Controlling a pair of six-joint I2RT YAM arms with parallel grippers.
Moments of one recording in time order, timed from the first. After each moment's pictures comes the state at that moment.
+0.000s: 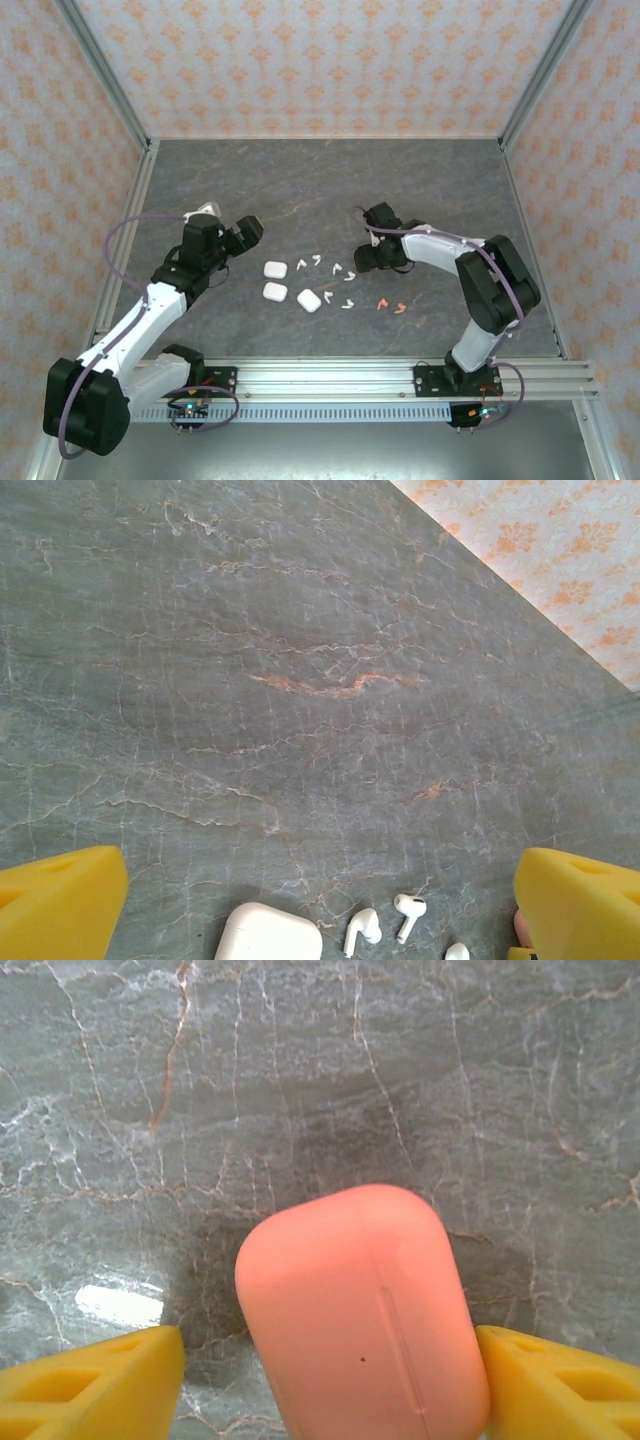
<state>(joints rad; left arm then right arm) -0.24 1.00 0.61 -0.21 0.00 -0.76 0.51 1.69 0.95 -0.50 0.00 0.28</state>
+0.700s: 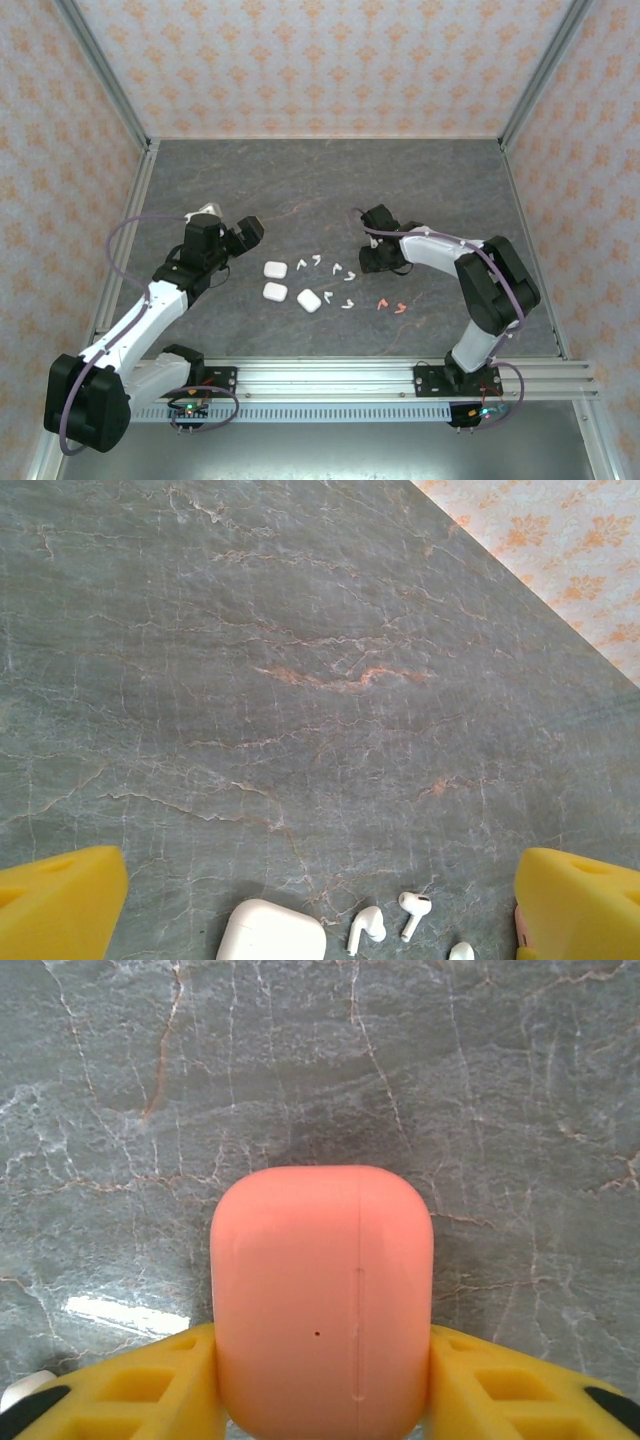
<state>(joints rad) -0.24 1.02 0.61 -0.21 0.00 -0.77 0.53 1.69 0.95 -0.51 0.04 0.30</state>
